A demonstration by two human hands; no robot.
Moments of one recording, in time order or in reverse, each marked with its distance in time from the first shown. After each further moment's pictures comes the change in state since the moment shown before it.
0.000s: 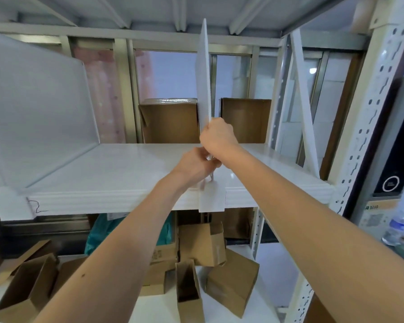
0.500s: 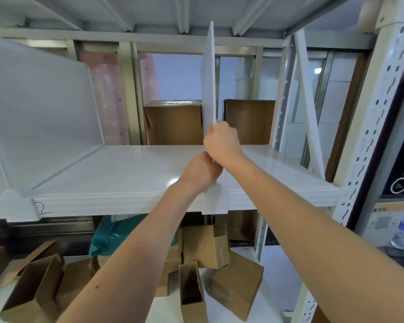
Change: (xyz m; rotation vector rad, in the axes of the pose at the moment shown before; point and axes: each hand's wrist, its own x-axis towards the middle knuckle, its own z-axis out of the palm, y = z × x) left_hand 0.008 -0.005 0.014 0.322 0.093 0.074; right_hand -0.003 0.005 0.005 0.025 0.070 -0.011
